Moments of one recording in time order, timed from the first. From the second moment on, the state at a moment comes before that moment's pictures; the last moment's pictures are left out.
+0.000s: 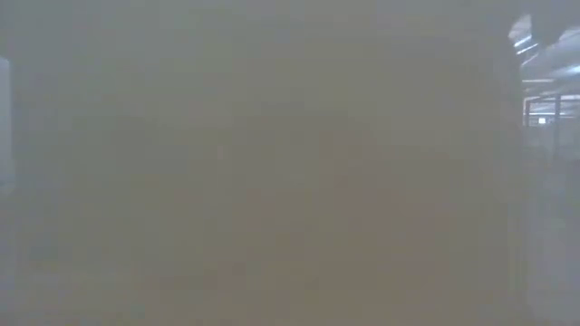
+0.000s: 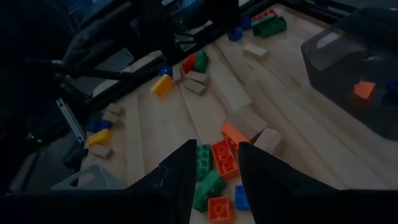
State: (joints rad) left arm 0.67 1.35 0.96 -0.91 -0.01 0.13; right arm -0.09 0.95 0.73 -0.22 -0.02 0.51
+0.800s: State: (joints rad) left arm 0.71 1.53 0.96 -0.75 -0.12 0.26; right arm -0.09 0.95 0.73 -0.22 0.01 0.58
